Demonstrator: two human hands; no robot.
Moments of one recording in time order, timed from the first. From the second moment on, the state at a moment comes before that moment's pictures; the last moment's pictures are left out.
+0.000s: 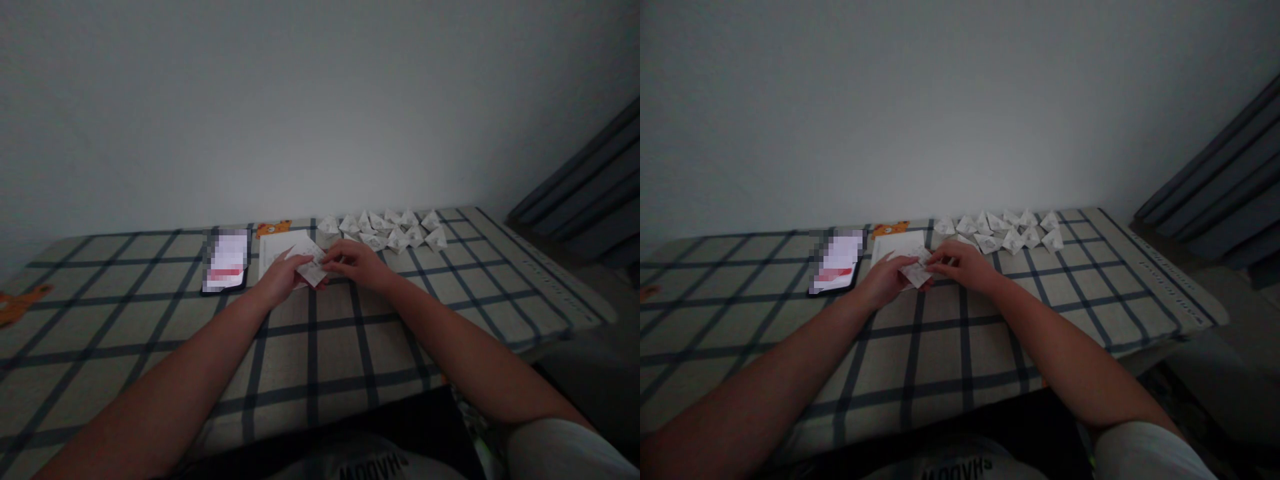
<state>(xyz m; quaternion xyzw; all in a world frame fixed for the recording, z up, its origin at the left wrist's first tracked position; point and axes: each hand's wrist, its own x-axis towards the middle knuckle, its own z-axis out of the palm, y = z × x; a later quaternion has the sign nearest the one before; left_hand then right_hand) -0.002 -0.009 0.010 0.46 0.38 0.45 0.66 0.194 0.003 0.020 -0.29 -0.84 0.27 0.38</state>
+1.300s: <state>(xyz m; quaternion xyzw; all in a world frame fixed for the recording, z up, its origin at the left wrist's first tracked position) -0.006 -0.009 0.014 0.64 0.46 0.47 0.40 0.194 0.002 0.024 -0.38 -0.81 0.22 0.39</state>
